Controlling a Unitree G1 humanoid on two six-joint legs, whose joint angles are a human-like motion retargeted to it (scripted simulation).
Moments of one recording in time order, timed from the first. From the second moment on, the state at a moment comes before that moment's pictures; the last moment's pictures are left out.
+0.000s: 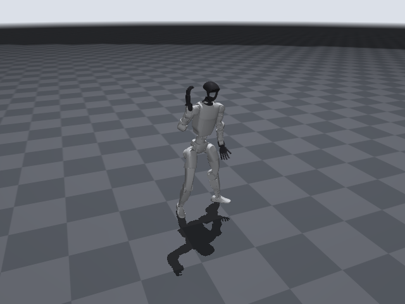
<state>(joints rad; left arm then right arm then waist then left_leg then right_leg) 0.01 0.20 0.64 1.49 -0.54 -0.12 -0.62 -0.39 -0.86 -0.68 -0.49 0.46 -0.73 -0.39 -0.12 -0.01 -0.11 -0.26 0.40 0.58 -0.03 0.20 -0.16 -0.42 -0.28 -0.42 0.69 -0.42 0.10</state>
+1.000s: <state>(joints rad) 0.08 0.50 0.01 1.42 0.80 -0.03 -0.52 -0.05 -0.19 -0.45 0.96 0.70 -0.41 0.45 0.08 0.13 -0.02 -0.63 0.27 0.20 0.45 -0.04 -0.13 -0.02 -0.32 -0.64 0.35 -0.16 0.24</state>
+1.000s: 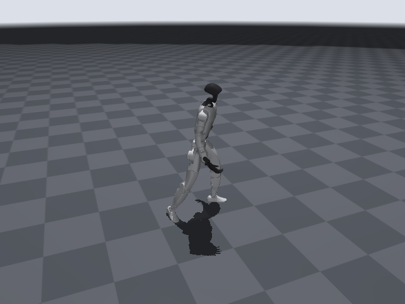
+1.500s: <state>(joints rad) 0.47 0.11 0.01 1.68 1.21 0.09 -0.95 -1.06 -0.16 0.00 0.34 1.23 -0.20 0.60 0.62 -0.17 -0.02 -0.81 0.22 0.26 0.64 -0.15 -0.04 0.11 -0.26 -0.81 0.13 -0.05 0.26</state>
